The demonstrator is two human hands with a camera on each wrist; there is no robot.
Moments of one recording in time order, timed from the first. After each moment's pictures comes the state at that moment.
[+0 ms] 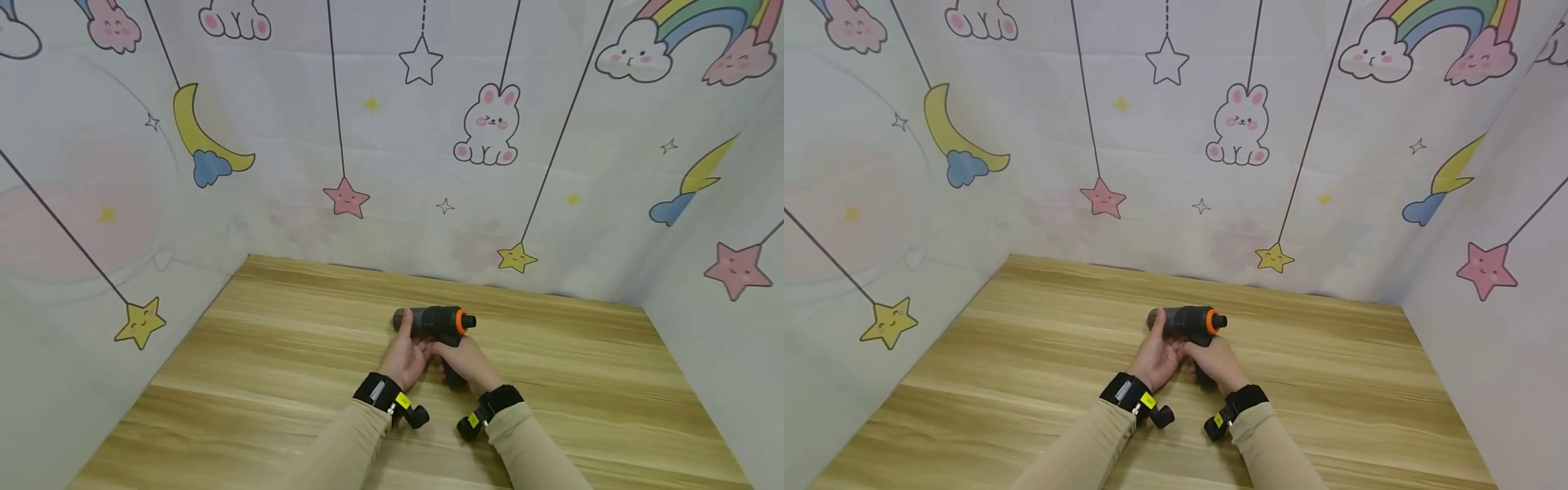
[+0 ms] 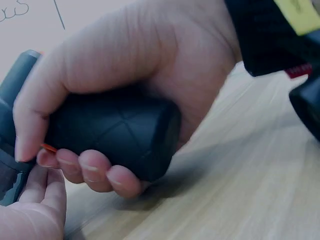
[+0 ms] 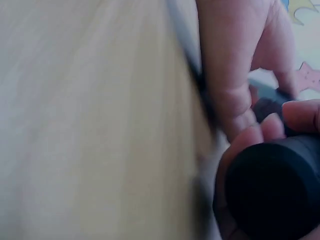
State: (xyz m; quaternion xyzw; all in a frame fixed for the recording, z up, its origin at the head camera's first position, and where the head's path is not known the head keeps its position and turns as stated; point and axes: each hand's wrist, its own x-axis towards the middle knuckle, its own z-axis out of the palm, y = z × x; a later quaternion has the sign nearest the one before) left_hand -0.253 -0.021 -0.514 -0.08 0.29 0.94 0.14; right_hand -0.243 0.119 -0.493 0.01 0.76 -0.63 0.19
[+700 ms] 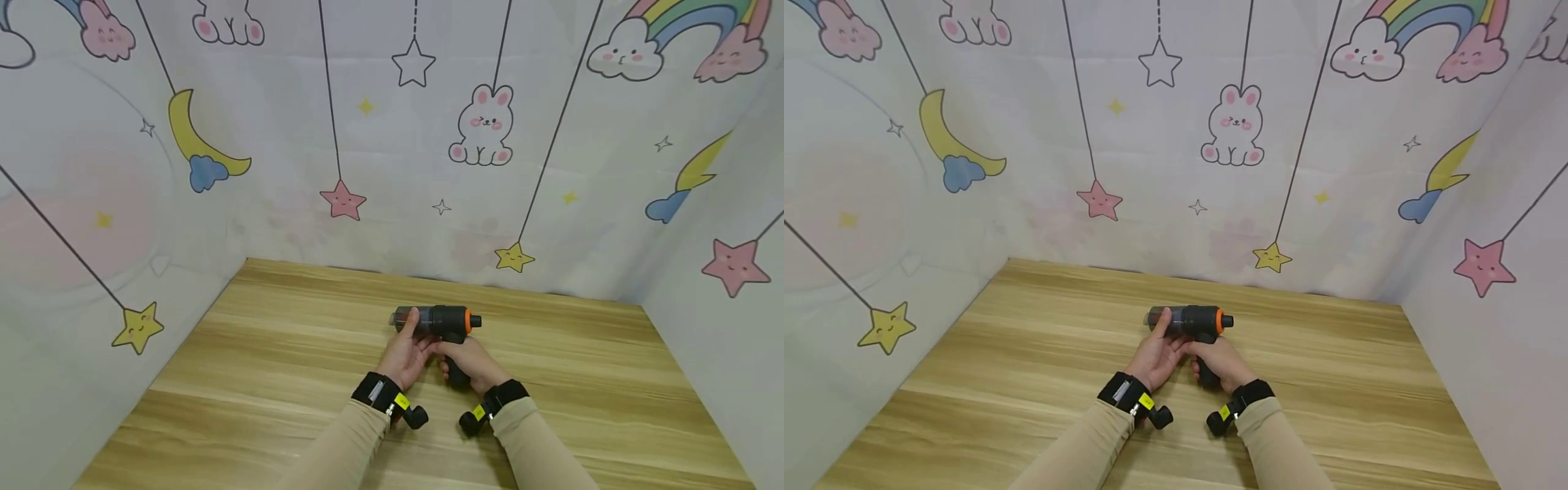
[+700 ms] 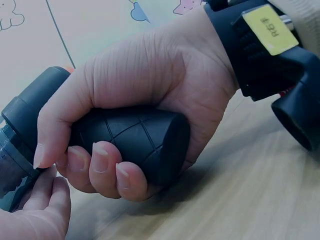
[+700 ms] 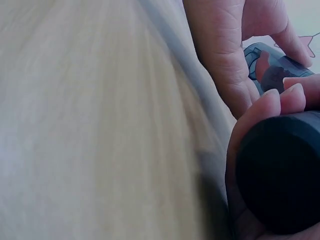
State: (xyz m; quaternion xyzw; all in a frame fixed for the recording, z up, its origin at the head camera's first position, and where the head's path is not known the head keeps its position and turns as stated) left_hand -0.254 -0.019 -0.508 -0.07 0.32 0.94 0.13; right_hand -0.252 0.134 -0.499 0.00 0.69 -0.69 0.24
